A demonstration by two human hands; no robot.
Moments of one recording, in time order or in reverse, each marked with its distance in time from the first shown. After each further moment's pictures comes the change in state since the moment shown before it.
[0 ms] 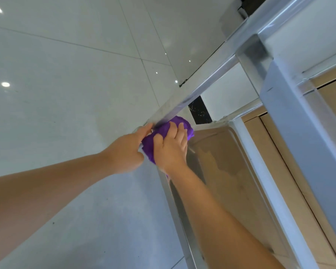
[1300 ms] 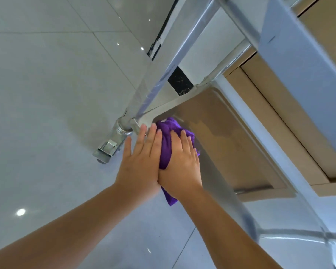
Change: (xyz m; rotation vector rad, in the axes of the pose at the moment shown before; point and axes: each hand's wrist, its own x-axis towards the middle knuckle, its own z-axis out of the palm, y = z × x) left_hand -0.019 0.005 0.058 0.744 0.043 0.348; right_hand -0.062 0.034 0.007 -0.045 0.048 0.144
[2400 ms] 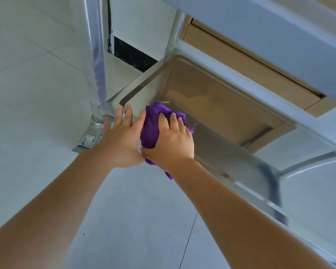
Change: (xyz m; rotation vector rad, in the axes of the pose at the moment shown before) left_hand 0.016 0.011 -0.035 0.101 -0.440 0.095; right_hand -0.031 0.026 0.012 0.021 0.145 0.153
